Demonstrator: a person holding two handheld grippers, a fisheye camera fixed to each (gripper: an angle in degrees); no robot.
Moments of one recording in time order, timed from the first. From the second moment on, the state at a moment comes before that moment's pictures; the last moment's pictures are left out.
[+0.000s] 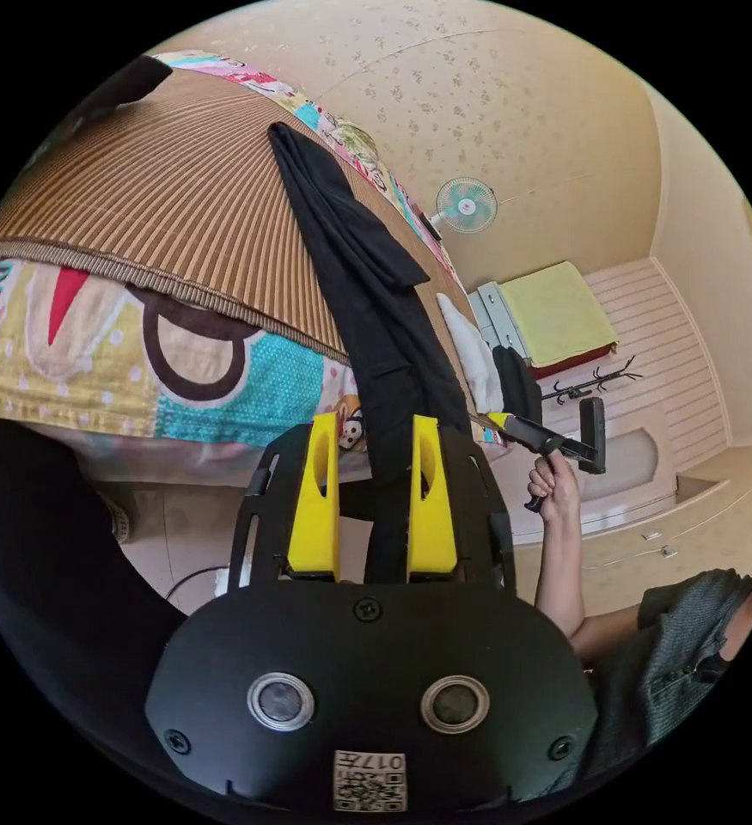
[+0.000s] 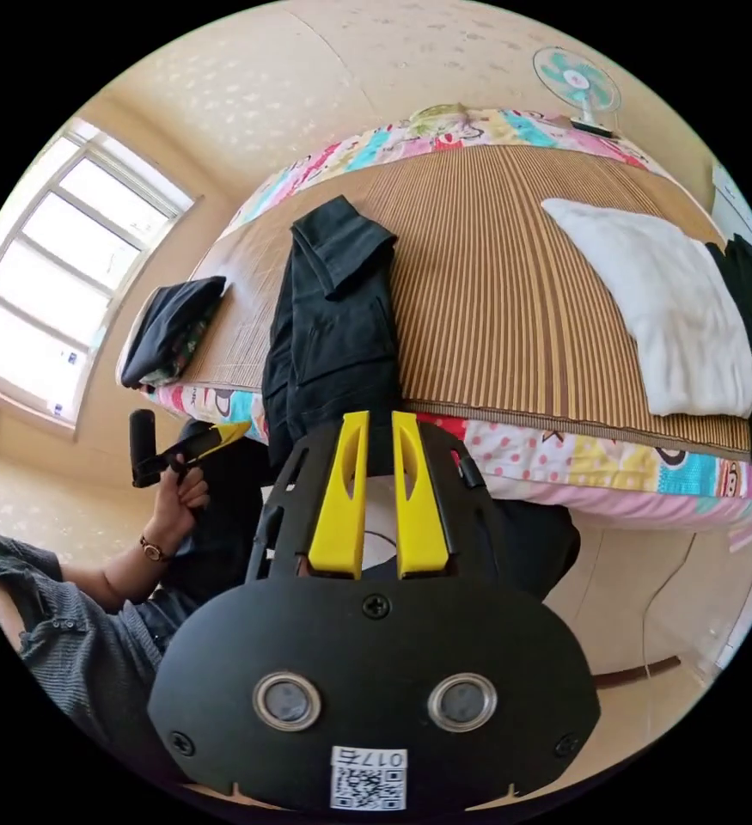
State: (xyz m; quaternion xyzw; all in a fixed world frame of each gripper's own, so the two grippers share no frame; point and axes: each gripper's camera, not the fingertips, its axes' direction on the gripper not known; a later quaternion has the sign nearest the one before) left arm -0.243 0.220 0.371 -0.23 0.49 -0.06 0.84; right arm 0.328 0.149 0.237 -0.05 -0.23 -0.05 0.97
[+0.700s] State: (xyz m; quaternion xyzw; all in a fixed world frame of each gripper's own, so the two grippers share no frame) left arm -0.213 0.224 0.402 -0.27 0.52 -0.02 0.81; right arm 0.245 0.153 0.211 -0.03 -0.37 -0.11 0.92
